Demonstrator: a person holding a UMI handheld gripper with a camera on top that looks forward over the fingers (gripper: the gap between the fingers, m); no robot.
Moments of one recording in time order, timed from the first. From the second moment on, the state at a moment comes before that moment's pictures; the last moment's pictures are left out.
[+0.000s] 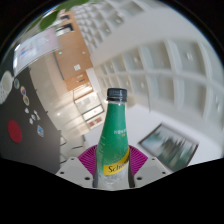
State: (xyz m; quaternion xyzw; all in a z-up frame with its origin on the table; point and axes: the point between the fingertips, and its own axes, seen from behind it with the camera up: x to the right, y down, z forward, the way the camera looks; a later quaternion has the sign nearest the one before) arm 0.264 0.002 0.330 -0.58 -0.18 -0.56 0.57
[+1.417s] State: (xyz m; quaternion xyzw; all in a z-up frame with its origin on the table) arm 0.095 0.145 0.131 -0.78 -0.04 -0.02 0.63
